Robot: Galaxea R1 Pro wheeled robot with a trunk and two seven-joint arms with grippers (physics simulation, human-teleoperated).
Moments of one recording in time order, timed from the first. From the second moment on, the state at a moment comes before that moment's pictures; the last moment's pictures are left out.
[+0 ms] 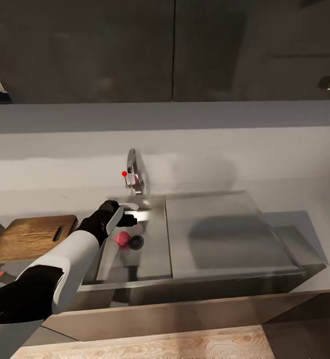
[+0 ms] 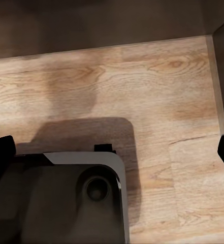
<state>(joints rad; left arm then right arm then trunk) -1.15 -0.09 -0.11 -0.43 0.16 0.79 0.16 -0.03 0.01 -0.31 -0.38 0.21 -0.39 0.06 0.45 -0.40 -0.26</state>
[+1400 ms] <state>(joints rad) -1.15 -0.08 -0.11 -0.41 0.16 0.79 0.16 -0.03 0.02 -0.31 -0.38 0.21 -0.39 0.06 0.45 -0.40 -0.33</state>
